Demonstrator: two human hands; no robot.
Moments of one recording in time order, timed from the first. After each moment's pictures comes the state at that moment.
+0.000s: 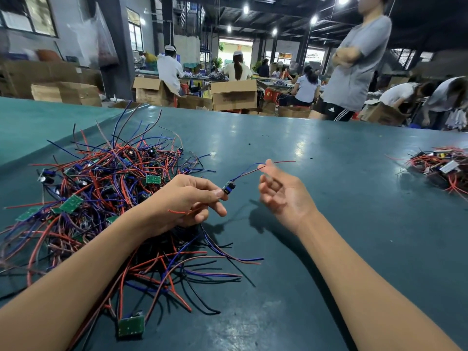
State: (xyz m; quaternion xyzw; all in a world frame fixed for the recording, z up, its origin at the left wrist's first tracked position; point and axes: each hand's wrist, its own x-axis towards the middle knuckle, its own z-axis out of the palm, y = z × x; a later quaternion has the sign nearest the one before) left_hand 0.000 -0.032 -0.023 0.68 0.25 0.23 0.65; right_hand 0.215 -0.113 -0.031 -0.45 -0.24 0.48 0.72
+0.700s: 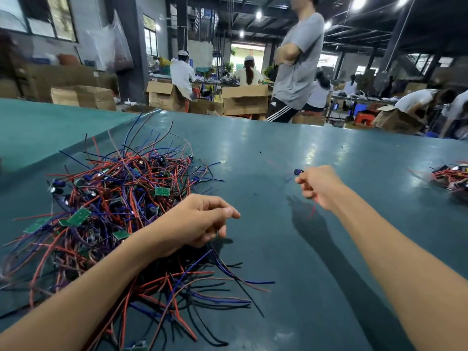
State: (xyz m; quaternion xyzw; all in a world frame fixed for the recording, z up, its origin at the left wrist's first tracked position) left_hand 0.002 -0.043 -0.027 0.71 0.28 0.23 0.60; right_hand 0.295 -0.070 0.002 -0.72 -0.26 0.28 0.58
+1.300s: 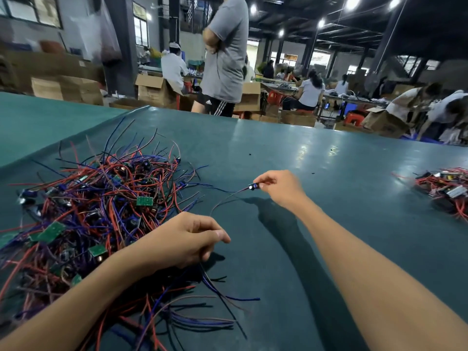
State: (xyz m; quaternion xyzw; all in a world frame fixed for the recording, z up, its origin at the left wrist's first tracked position) left_hand 0.006 -0.044 -0.031 0.76 0.27 0.18 0.56; right_hand 0.292 -0.031 -0.024 -0.75 -0.53 0.11 0.38
